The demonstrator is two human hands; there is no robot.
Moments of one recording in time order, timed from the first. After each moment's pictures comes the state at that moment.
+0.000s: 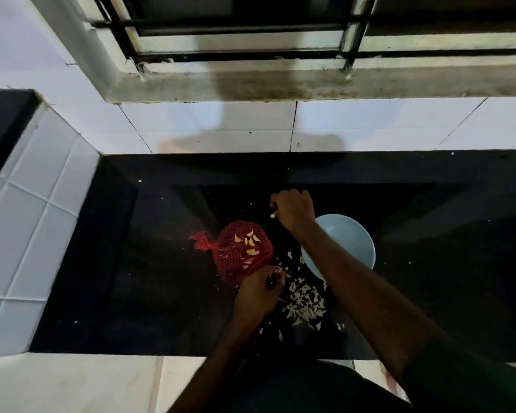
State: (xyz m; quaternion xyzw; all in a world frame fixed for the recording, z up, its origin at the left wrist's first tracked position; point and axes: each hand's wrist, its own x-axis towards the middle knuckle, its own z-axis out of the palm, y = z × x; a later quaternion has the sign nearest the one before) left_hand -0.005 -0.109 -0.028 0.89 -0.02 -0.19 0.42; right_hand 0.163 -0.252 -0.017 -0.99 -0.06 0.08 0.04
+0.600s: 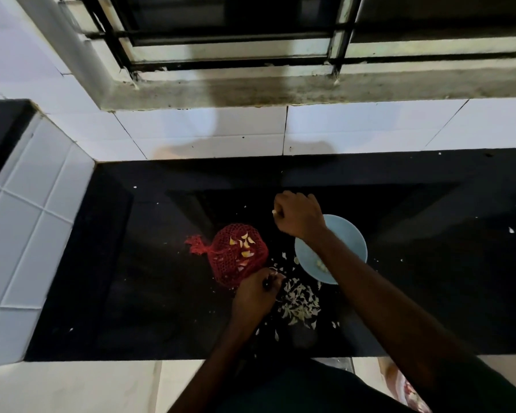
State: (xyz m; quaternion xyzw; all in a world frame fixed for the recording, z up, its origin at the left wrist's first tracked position) left_hand -0.010 -0.115 -0.027 0.89 -0.01 -0.18 0.42; right_hand 0.135 -0.283 0.004 -0.99 -0.07 0.05 0.10
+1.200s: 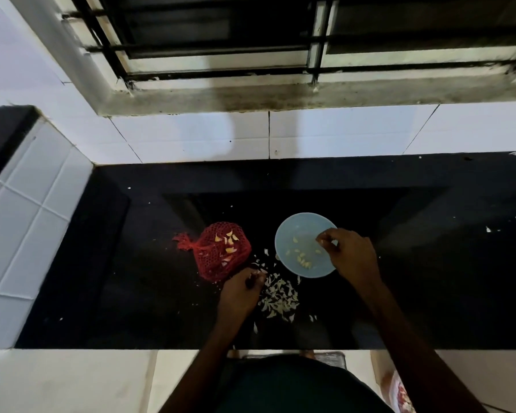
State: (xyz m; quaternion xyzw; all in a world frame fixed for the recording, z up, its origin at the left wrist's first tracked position) left_hand -0.034 -0.132 -0.028 0.89 0.06 -0.16 0.43; right_hand 0.002 -0.404 0.010 -0.96 0.08 0.00 0.27
